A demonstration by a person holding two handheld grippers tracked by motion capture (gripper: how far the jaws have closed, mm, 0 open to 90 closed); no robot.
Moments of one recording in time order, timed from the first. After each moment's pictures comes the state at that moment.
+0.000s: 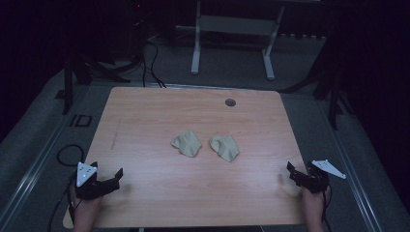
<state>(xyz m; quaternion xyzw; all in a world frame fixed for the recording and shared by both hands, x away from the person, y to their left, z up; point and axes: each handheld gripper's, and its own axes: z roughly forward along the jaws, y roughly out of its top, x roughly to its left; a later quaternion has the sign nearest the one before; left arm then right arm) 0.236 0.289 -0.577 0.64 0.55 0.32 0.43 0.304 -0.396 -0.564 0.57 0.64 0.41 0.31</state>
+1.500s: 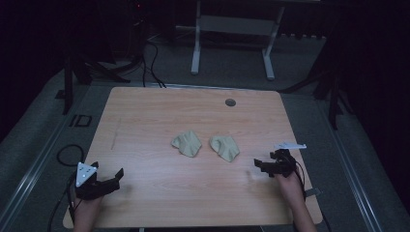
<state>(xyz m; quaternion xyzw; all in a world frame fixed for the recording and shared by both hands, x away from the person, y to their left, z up) 0.235 0.289 -0.575 0.64 0.55 0.31 0.44 0.354 -0.305 -0.541 0.49 0.78 0.37 0.14</state>
